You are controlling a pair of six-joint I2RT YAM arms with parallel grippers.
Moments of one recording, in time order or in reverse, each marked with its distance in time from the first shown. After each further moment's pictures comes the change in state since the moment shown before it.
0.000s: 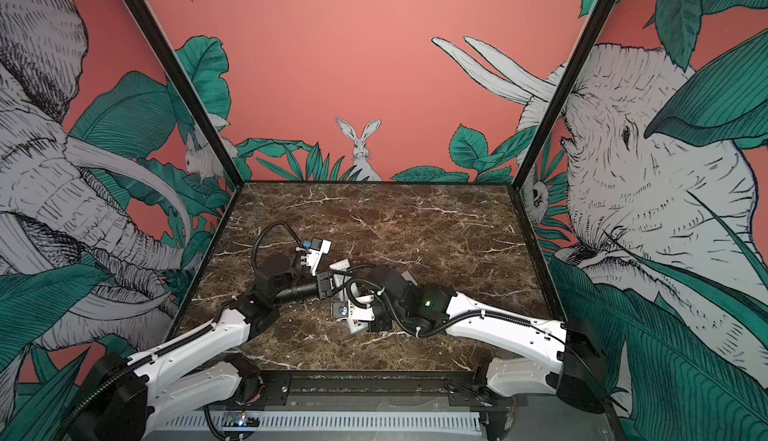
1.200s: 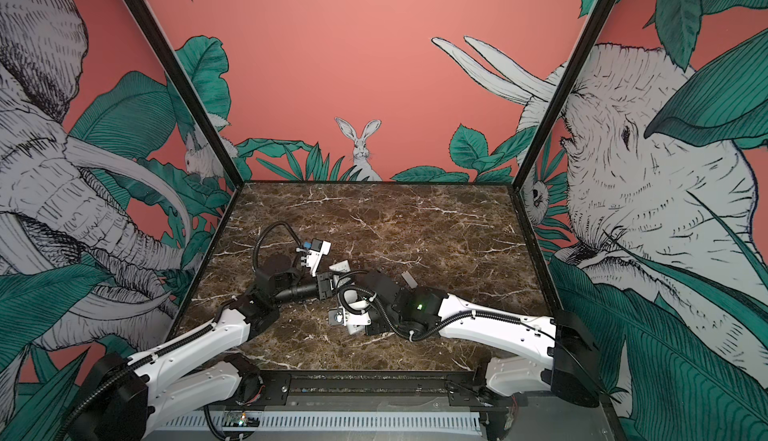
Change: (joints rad) left arm 0.000 0.000 -0.002 -0.028 -0.008 0.006; right arm 0.043 0.048 0.002 0.003 0.089 -0.046
